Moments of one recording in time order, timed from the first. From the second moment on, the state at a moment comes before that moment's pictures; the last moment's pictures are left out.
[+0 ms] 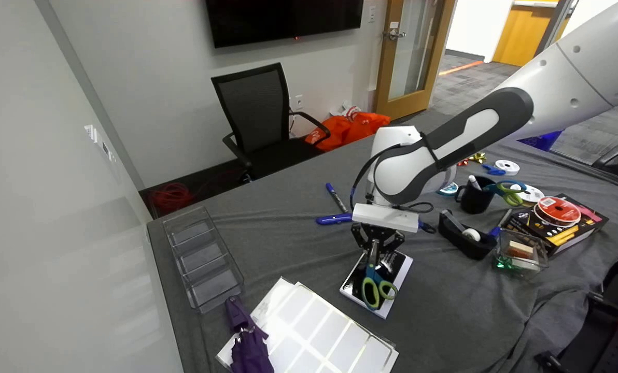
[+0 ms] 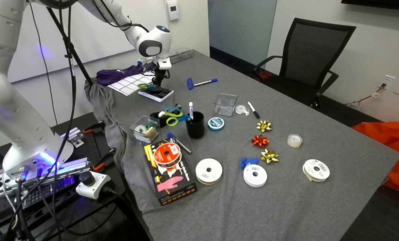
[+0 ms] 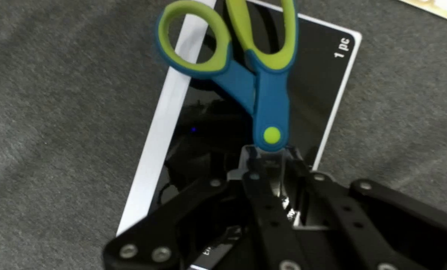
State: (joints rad) arm 0.22 0.69 0.10 -1.83 0.31 2.38 0.95
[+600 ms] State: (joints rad) arm 0.18 0.53 0.08 -1.83 0.39 2.38 1.02
